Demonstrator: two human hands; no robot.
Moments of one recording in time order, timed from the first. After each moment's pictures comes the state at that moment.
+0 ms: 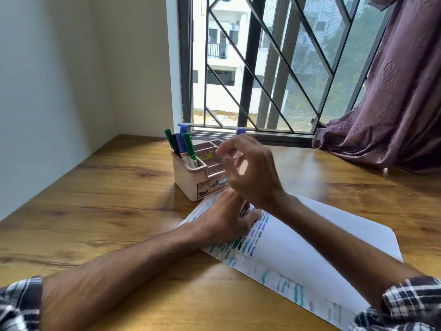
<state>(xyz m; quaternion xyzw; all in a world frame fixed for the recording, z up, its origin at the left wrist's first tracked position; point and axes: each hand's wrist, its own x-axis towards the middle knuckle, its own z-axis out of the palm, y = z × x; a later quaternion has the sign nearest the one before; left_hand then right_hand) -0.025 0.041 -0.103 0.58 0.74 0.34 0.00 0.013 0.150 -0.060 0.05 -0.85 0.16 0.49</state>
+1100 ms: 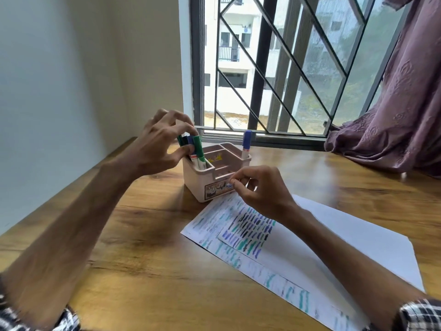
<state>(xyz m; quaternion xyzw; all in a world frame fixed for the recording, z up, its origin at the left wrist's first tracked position) -0.175 -0.027 -0.024 0.56 0.76 0.20 -0.26 0.019 0.170 -0.091 -0.01 -0.91 0.22 0.35</state>
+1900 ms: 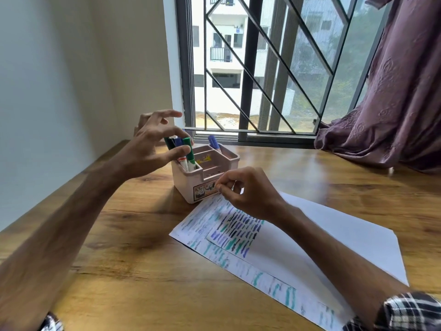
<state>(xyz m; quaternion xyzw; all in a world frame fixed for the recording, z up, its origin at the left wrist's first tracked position) -0.162 -0.024 -0.021 0.55 0.77 0.29 -0.16 0.023 0.170 -0.089 0.05 -0.92 0.23 0.32</state>
